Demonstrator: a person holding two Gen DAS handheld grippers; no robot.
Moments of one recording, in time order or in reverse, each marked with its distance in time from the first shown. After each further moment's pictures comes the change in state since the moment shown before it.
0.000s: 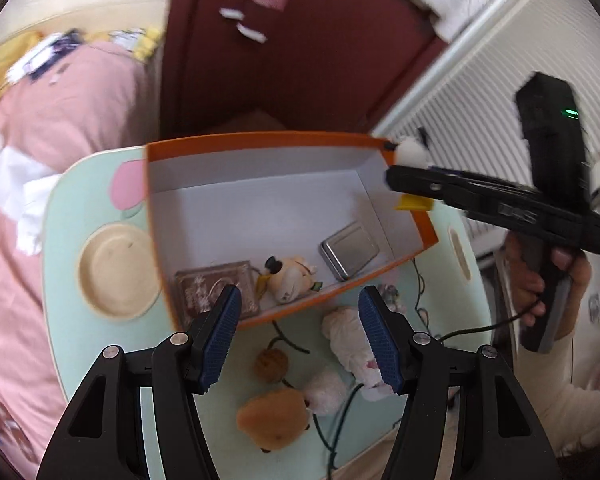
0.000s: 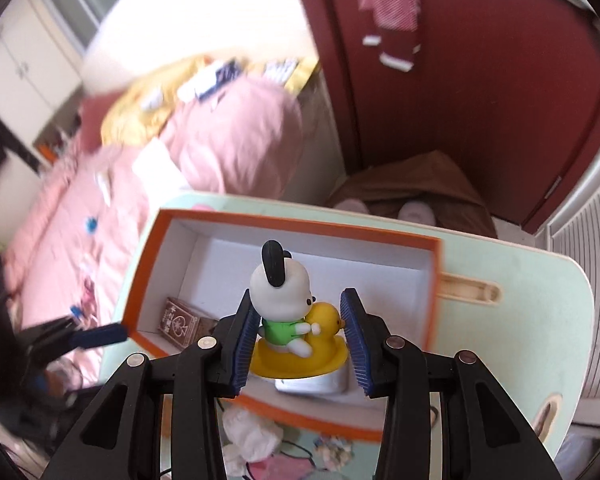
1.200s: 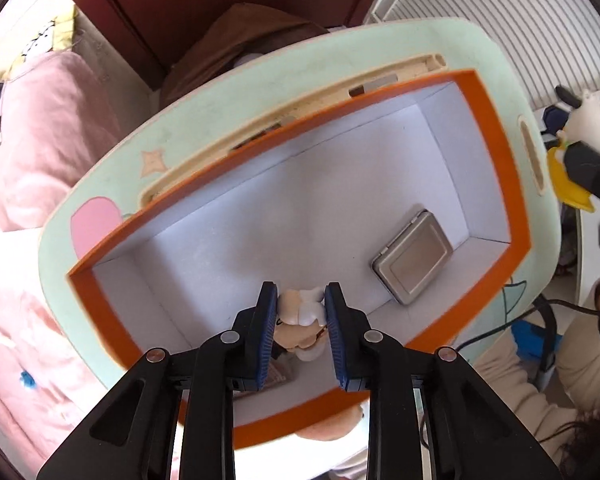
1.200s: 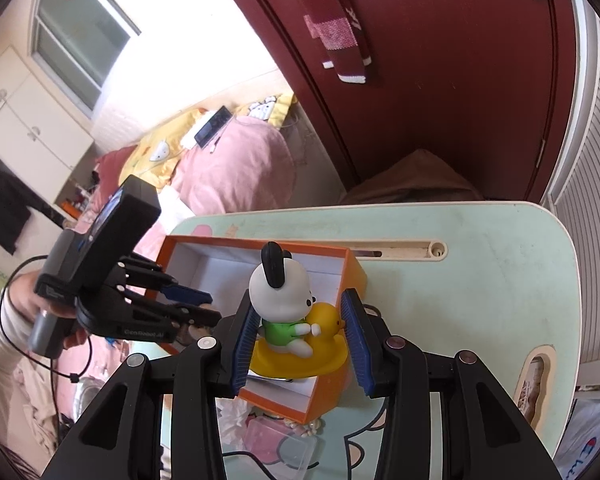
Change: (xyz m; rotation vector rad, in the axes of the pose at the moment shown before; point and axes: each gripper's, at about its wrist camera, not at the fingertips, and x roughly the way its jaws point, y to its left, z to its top) left arm 0.098 -0.035 0.065 0.212 0.456 0.231; right arm -0.042 -0.066 -0.048 0.128 -0.109 0.097
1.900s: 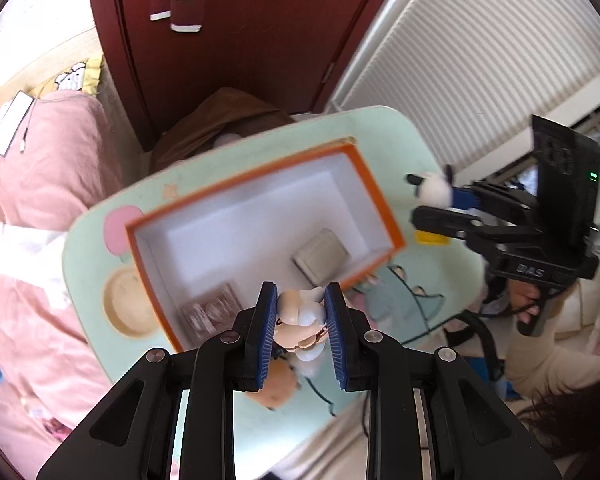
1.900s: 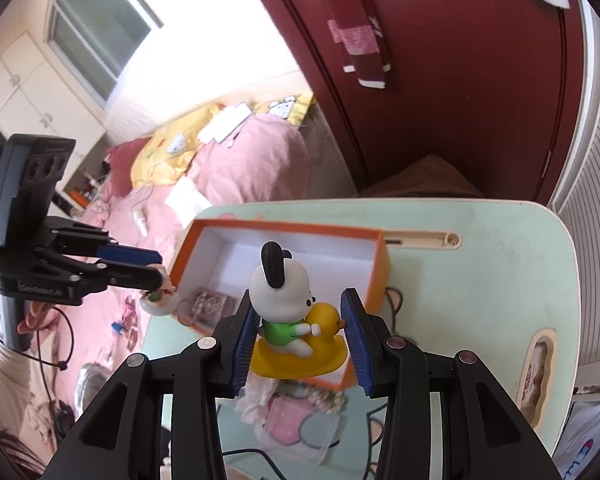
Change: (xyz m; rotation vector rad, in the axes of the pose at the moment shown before) left arm -0.106 -0.011 -0.097 -0.030 -0.315 -0.175; right arm -0.019 0.030 -0.026 -0.055 0.004 0.028
